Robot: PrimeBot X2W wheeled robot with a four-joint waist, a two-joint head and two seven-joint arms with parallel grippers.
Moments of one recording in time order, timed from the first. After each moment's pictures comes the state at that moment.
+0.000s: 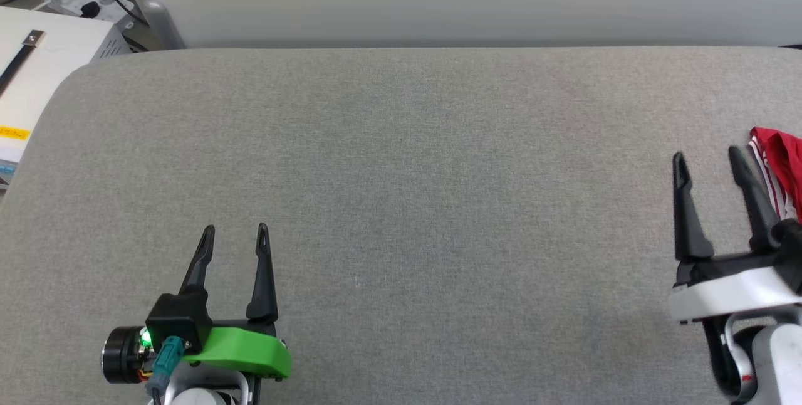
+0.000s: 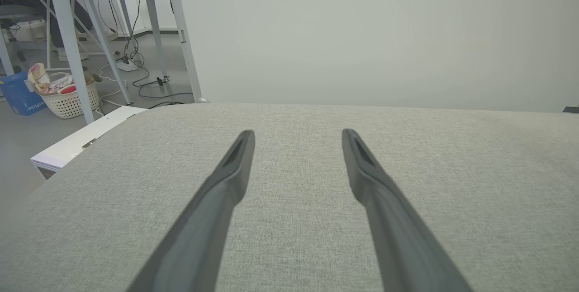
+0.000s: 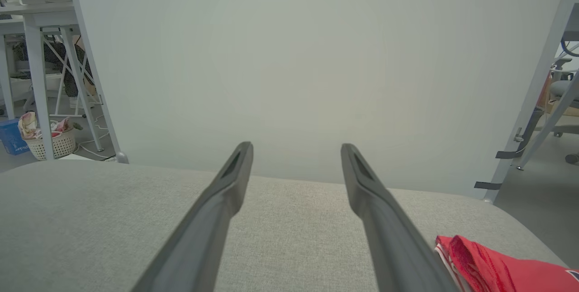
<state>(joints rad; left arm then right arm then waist) -0.01 0.06 -0.03 0.05 -0.10 -0.03 -0.26 -0.13 -0.17 -0.03 0.00 0.18 0.13 -0.26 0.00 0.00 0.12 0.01</state>
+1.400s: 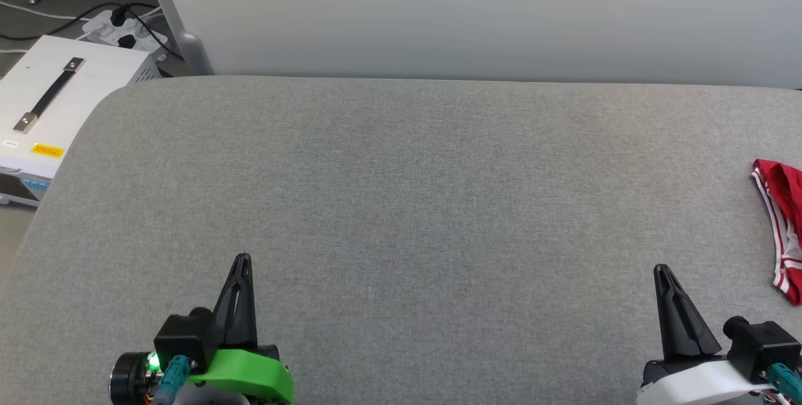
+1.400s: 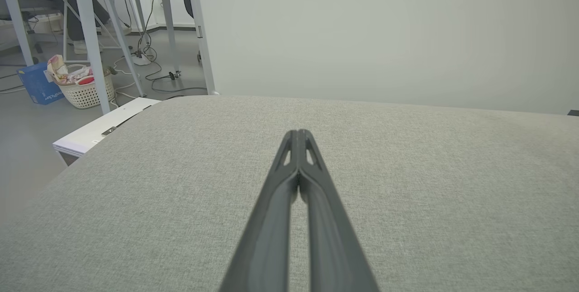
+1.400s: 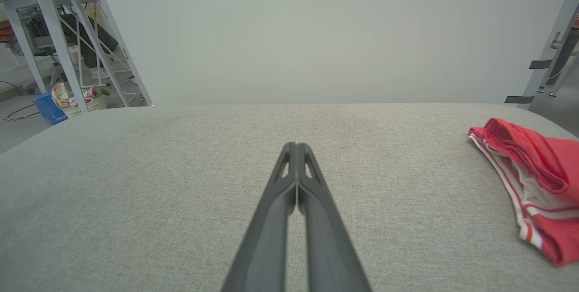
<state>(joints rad) 0.05 0.06 -0.03 0.07 -0.11 -0.04 -0.24 0.12 -0.08 -0.01 0.02 0.18 0.13 -0.25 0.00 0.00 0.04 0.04</state>
